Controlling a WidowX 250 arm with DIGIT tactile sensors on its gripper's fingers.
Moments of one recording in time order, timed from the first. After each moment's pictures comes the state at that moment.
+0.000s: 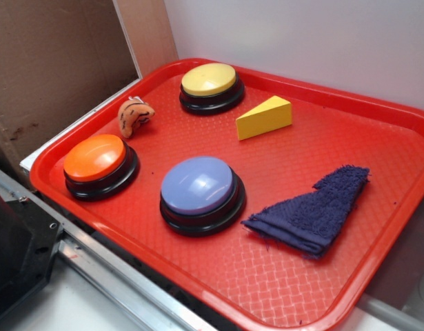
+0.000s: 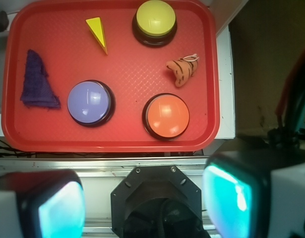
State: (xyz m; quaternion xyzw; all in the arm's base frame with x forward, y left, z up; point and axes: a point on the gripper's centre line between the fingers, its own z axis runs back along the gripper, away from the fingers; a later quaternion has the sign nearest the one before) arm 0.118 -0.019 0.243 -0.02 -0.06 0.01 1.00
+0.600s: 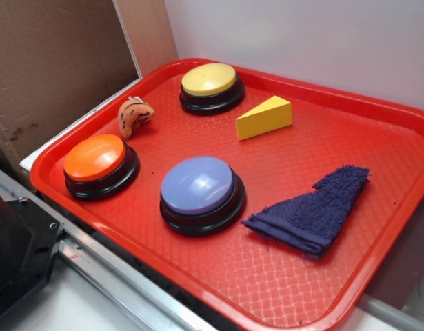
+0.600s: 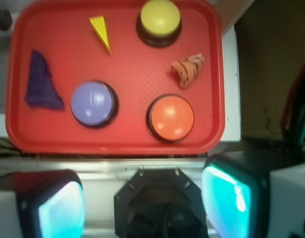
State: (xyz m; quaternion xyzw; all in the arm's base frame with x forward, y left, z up) arm 0.130 -0.016 0.245 -0.03 -0.08 0.02 1.00
